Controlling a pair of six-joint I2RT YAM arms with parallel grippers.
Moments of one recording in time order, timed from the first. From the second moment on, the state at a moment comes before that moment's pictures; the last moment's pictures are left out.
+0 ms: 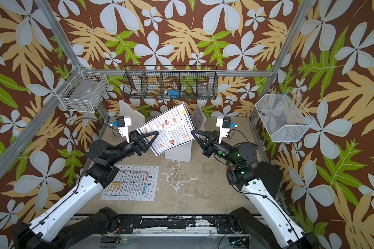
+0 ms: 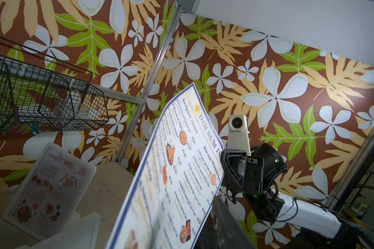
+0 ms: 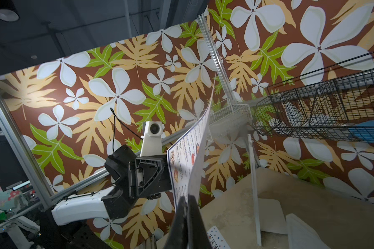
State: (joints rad) left arm -0.49 1.00 0.91 0.44 0.58 -0.62; right arm 0.39 0.93 0.89 0.45 -0.68 0.64
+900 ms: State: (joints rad) left arm -0.48 1.12 1.24 -0.31 0.83 0.01; right arm 0.32 0.98 1.26 -0.37 -0.74 -0.02
